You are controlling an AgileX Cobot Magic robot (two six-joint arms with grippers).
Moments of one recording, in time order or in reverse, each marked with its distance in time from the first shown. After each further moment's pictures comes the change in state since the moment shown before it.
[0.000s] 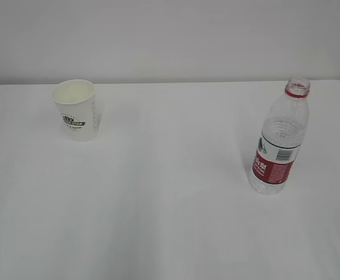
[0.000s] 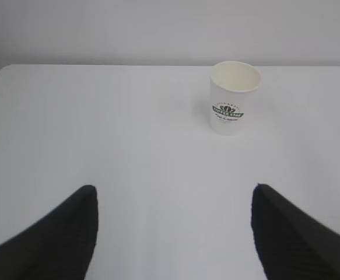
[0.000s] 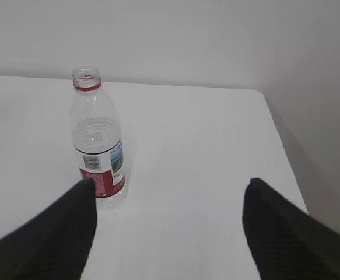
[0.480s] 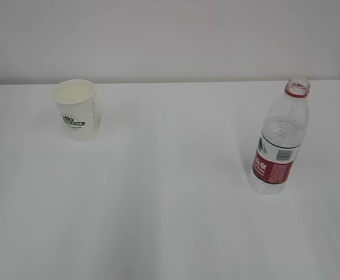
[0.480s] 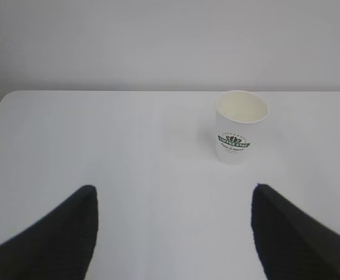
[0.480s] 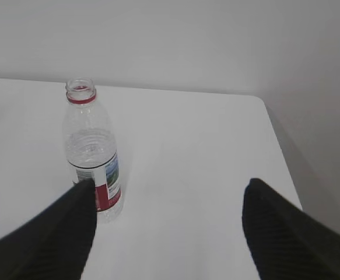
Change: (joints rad) left arm 0.000 0.107 0.000 0.006 -0.155 0.000; right arm 0.000 0.107 0.000 0.000 -0.106 -0.011
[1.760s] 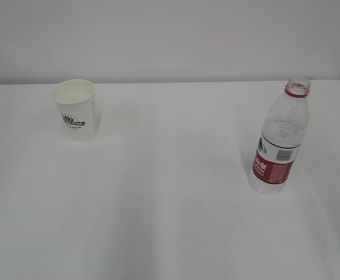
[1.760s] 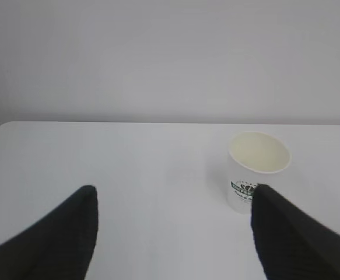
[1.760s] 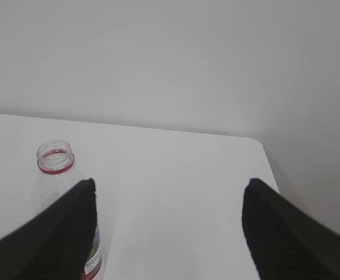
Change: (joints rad) left arm 0.000 0.349 0.000 0.000 -0.403 0.000; right arm 0.000 0.355 0.000 0.000 -0.423 -0.035
